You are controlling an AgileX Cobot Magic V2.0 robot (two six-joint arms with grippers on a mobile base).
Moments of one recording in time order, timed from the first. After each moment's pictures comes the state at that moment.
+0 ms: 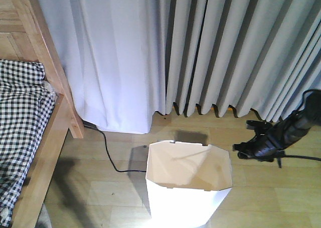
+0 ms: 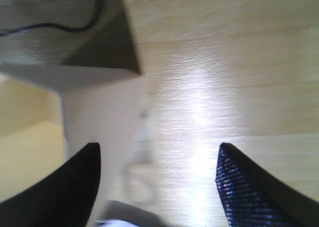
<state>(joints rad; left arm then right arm) 0.05 -0.02 0.03 0.04 0.12 -0.05 -0.16 2.77 -1.38 0.87 0.08 -0.88</state>
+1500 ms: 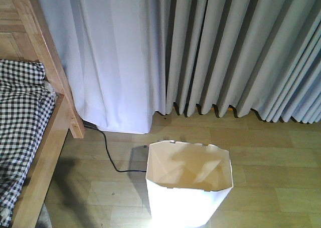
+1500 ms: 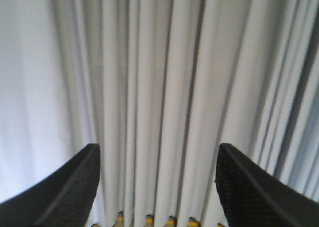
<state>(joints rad) 0.05 -0.02 0.03 0.04 0.12 -0.05 -0.15 0.38 -0.28 1.02 0.18 -1.02</state>
